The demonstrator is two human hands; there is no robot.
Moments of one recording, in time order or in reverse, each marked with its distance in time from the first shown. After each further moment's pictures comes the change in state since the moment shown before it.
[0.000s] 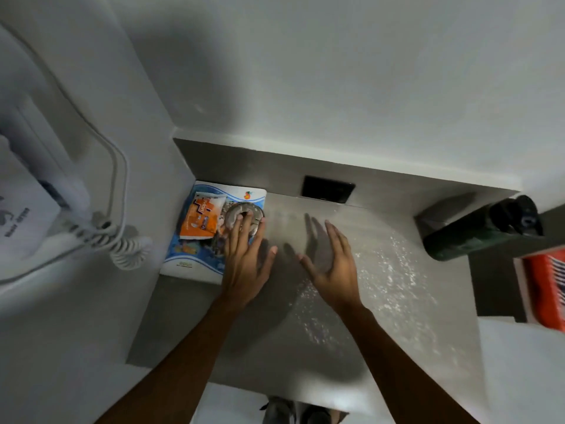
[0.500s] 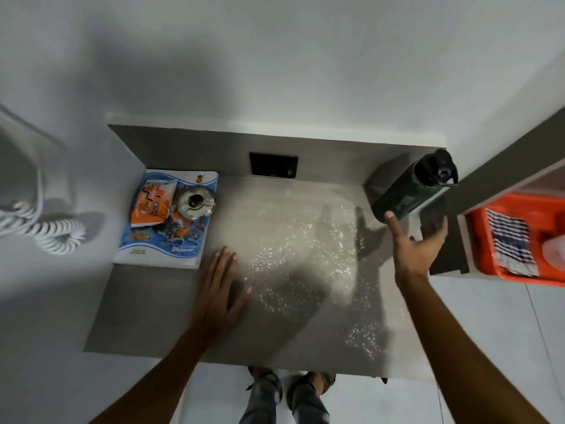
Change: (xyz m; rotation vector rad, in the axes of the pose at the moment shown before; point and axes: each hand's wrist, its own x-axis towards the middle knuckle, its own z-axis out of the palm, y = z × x) left_hand -0.123 0.011 0.042 0.029 -0.232 0.100; right_hand -0.018 0.126 -0.178 0.546 0.573 0.553
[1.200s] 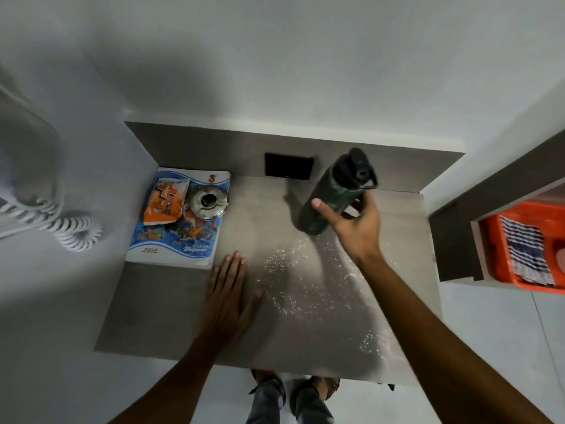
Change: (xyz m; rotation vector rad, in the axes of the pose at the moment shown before) left_hand -0.007 -0.017 0.012 0.164 -0.008 -0.008; right_hand -0.065 -0.050 0.106 -0.086 -0.486 -0.289
